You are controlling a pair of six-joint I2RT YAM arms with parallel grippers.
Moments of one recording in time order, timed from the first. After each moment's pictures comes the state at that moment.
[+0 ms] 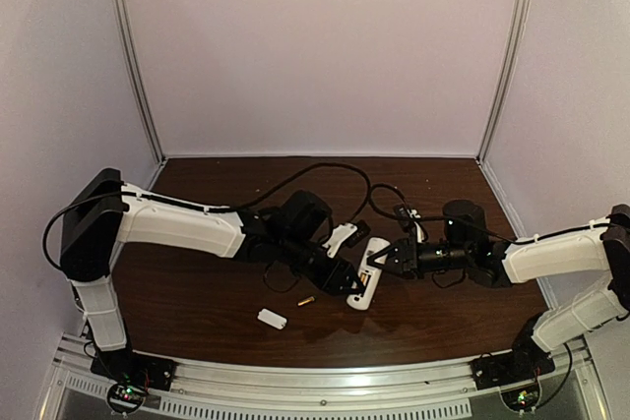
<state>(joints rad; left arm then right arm) -1.07 1.88 1.22 -0.12 0.44 -0.34 0.69 1.33 0.47 0.47 -0.64 0.90</state>
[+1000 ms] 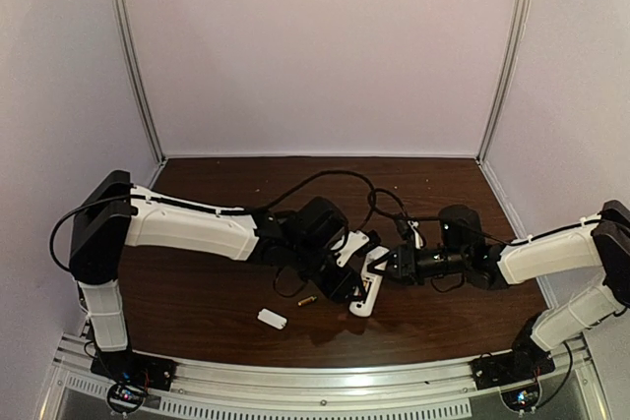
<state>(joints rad) -1.13 1.94 1.33 -0.27 0.31 -0.23 0.68 1.38 0.46 0.48 -0.64 0.94</state>
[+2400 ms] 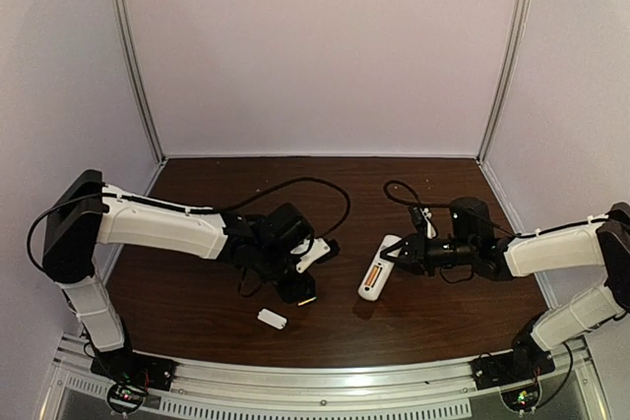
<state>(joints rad) -1.05 1.77 1.11 -0.39 0.10 -0.05 0.56 1.36 0.47 0.38 -0.63 0.93</state>
